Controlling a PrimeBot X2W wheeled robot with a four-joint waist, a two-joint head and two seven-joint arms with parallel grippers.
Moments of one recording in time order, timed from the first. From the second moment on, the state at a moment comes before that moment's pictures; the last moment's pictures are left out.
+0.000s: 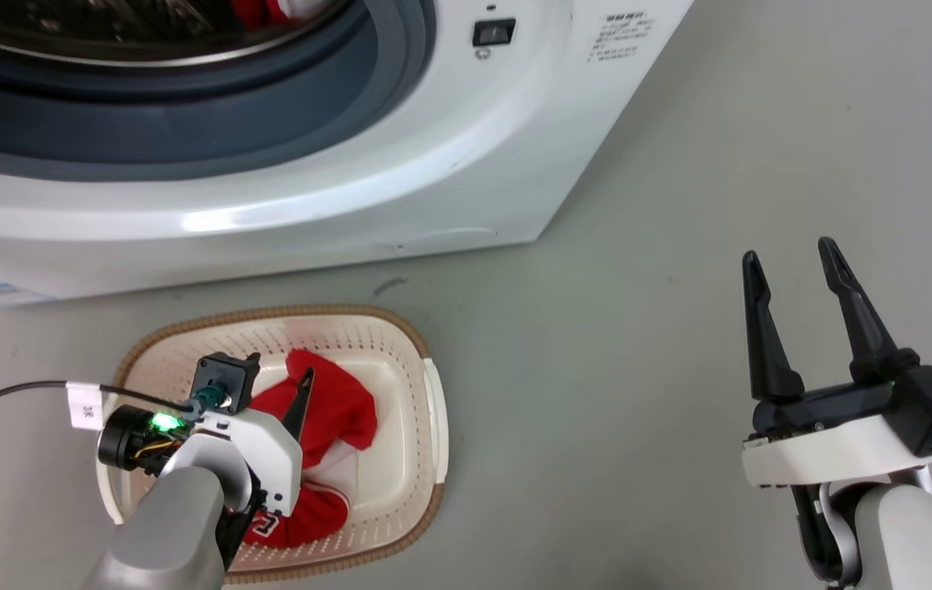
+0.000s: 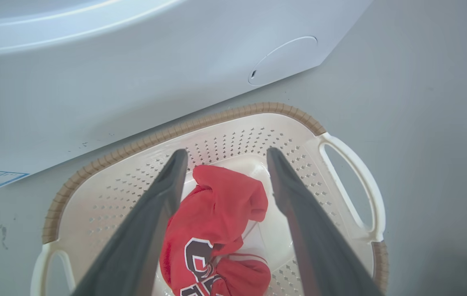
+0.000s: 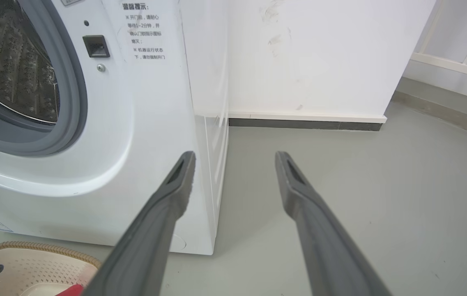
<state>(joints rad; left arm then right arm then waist) -0.58 0.28 -0.50 0.98 -0.37 -0.10 -0.26 -0.18 -0.05 0.03 0.01 0.07 0.13 -0.26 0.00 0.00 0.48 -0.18</state>
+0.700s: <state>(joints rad) -0.60 0.41 -0.36 0.57 -0.38 -0.08 -0.13 -0.13 -0.05 0.07 0.02 0.12 0.13 -0.26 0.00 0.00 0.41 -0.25</state>
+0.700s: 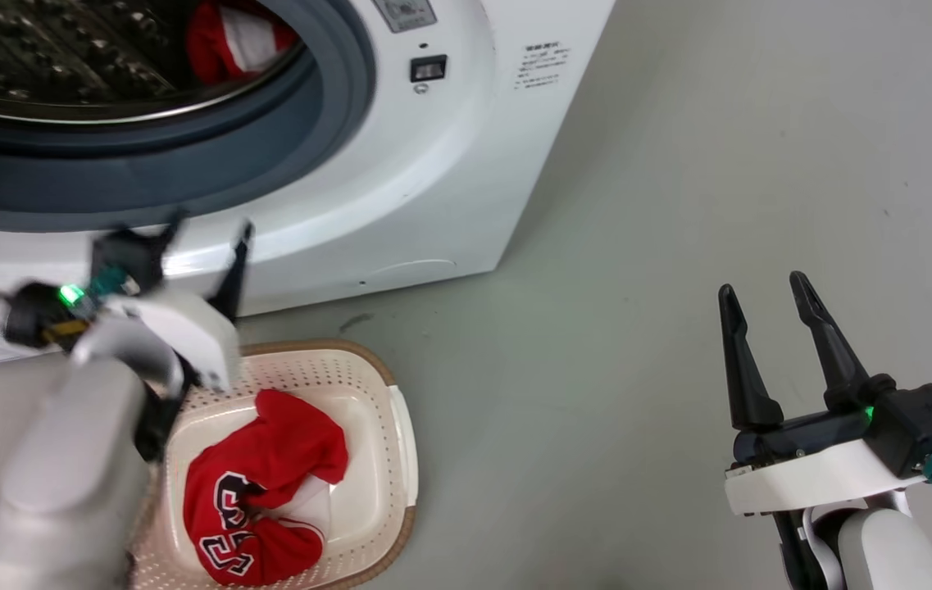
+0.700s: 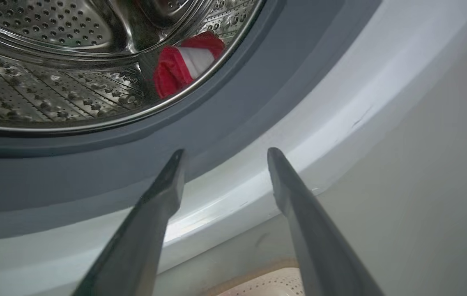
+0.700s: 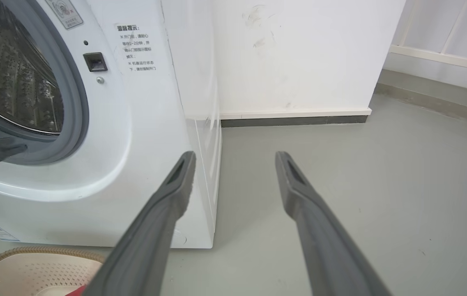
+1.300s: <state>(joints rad) -1.27 0.60 -0.35 0.65 -0.41 -0.11 0.53 -0.15 -0.05 0.18 0.00 0.21 0.13 -0.26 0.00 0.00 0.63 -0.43</state>
